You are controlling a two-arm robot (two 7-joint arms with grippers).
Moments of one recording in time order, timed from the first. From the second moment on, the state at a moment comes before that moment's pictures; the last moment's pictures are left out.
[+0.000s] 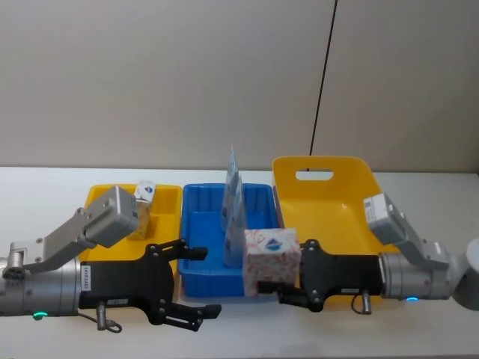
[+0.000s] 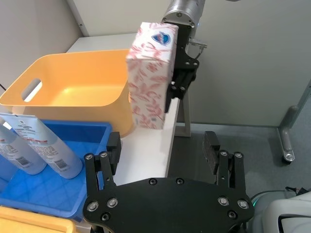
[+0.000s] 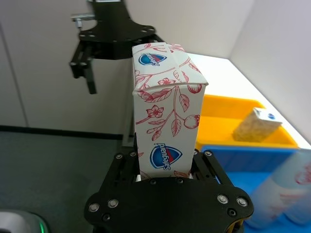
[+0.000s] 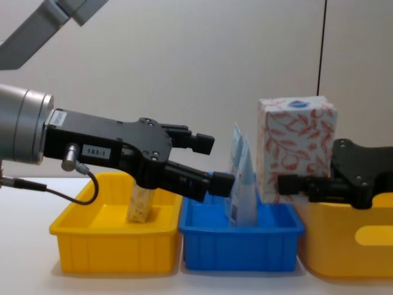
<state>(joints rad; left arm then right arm) -0.55 0.55 0.56 -1.52 -0.39 0.10 -1.00 0.68 0.51 -0.64 -1.02 0.58 -0.31 1.22</state>
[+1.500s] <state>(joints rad) -0.55 0.55 0.56 -1.52 -0.39 0.10 -1.00 0.48 0.61 -0.45 -1.23 0.46 -0.16 0.57</state>
